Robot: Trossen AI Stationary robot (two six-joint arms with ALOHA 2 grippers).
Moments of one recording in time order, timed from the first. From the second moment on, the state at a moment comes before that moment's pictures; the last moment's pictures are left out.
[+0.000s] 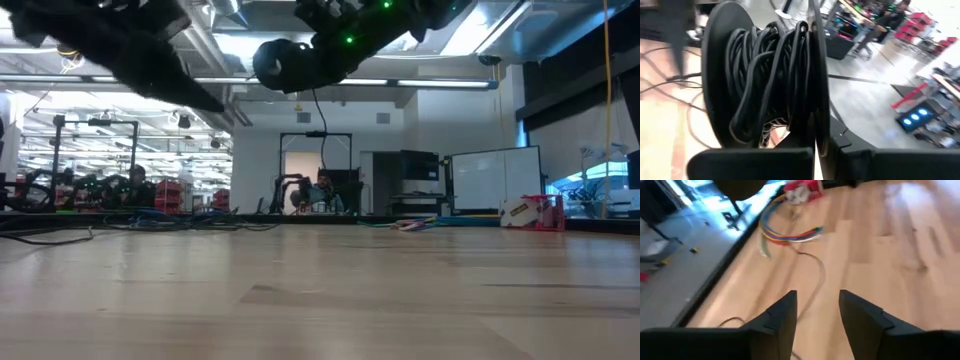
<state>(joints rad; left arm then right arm) -0.14 0.90 0.43 0.02 -0.52 0.06 -0.06 1.82 1.28 0.22 0.49 -0.32</state>
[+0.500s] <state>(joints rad) -0.06 0.65 0.40 0.21 -0.39 0.32 -0.06 1.82 1.28 0.18 0.34 -0.32</state>
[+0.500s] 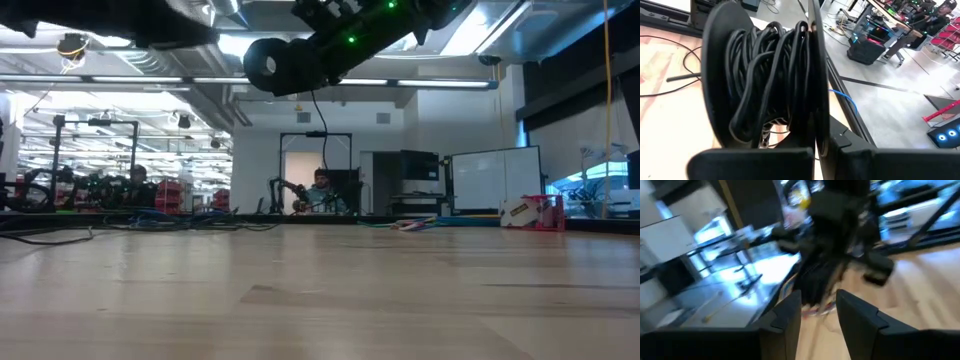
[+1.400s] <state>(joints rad) 0.09 1.35 0.36 0.84 -0.26 0.13 -0.06 1.82 1.39 0.31 0.43 -0.41</state>
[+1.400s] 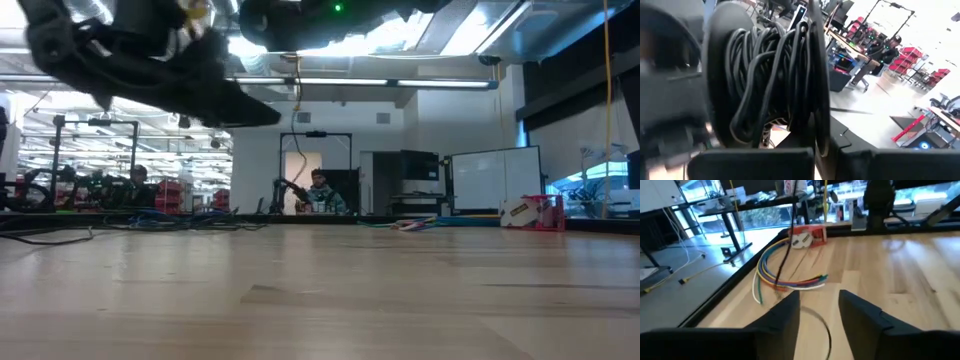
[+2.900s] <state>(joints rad) 0.21 1.38 0.47 0.59 -0.41 0.29 0.03 1.80 1.39 0.15 0.51 -0.49</state>
